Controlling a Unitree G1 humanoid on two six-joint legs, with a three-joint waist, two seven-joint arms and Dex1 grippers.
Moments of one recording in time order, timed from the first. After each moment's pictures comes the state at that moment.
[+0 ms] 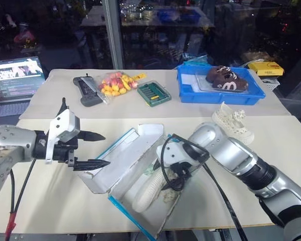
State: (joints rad) left arm -0.26 1.14 0.22 -0.40 -0.69 0.72 -1.19; right arm -0.84 -0.67 0.65 -0.24 0.10 0.53 1.43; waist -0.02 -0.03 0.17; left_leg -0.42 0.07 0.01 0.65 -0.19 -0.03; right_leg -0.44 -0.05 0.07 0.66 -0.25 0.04
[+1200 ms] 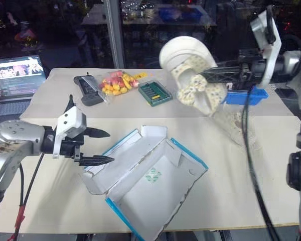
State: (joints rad) left arm -0.38 1.09 0.10 -0.34 -0.64 0.68 -1.21; right arm -1.17 -0.86 0.04 0.36 0.48 0.93 1.27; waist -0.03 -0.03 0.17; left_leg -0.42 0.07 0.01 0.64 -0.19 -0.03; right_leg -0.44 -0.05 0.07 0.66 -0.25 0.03
